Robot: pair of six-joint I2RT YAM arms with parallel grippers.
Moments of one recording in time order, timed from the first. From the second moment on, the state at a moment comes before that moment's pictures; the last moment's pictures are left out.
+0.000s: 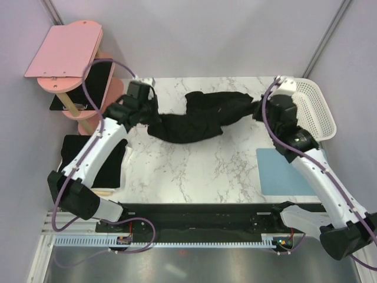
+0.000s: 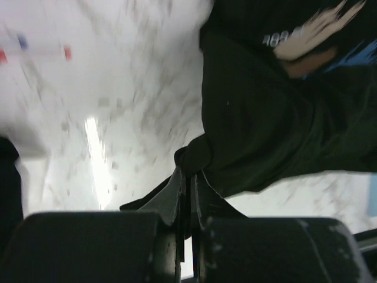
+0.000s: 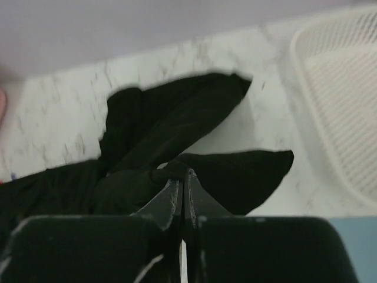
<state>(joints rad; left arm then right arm) -0.40 1.43 1.52 -0.78 -0.05 -0.37 0.40 1.08 1.22 -0.36 0.39 0.35</state>
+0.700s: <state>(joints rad) -0.27 1.40 1.25 -0.81 -0.11 -0.54 0.89 1.35 0.67 -0.15 0.15 0.69</state>
